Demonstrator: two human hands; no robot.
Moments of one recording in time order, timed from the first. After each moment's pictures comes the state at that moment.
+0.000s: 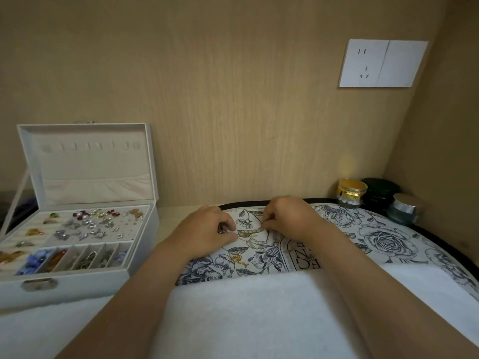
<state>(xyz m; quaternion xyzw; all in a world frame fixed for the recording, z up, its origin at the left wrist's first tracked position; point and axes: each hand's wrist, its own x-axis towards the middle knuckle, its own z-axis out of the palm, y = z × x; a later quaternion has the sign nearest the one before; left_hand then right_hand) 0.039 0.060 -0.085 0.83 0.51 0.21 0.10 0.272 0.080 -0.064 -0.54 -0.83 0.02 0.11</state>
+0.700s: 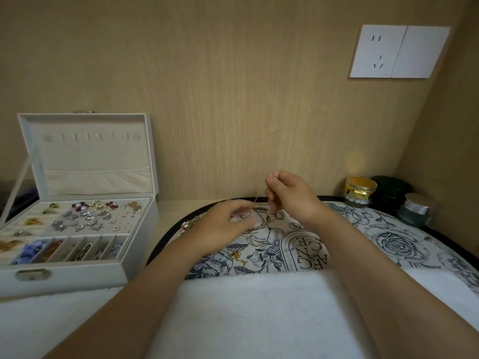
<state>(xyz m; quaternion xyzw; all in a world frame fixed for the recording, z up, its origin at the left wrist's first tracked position) 0.075 0.057 -0.086 0.76 0.50 0.31 0.27 0.265 0.085 -0.054 -0.45 -0.65 0.41 0.45</state>
